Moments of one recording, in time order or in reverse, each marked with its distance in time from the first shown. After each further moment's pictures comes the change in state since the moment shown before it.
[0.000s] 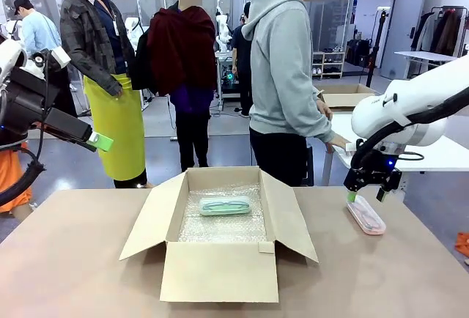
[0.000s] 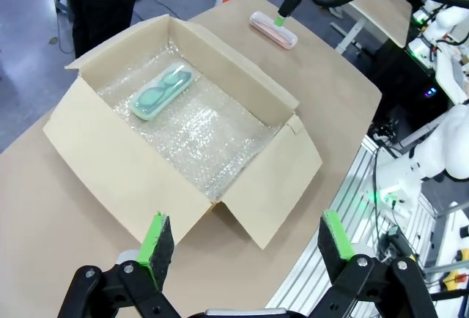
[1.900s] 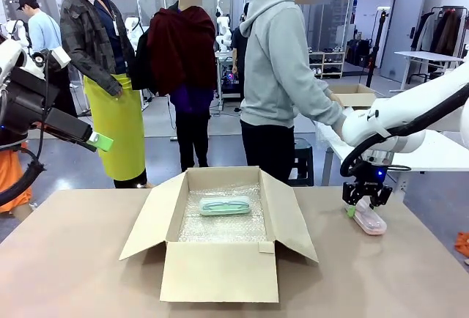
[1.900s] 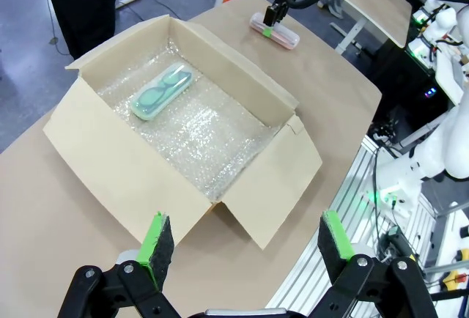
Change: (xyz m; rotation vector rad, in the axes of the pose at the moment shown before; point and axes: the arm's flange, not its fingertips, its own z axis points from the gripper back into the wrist) left arm 0.000 0.000 0.000 0.000 0.000 0.000; right arm 0.037 -0.015 -0.051 0.014 0.164 -0.064
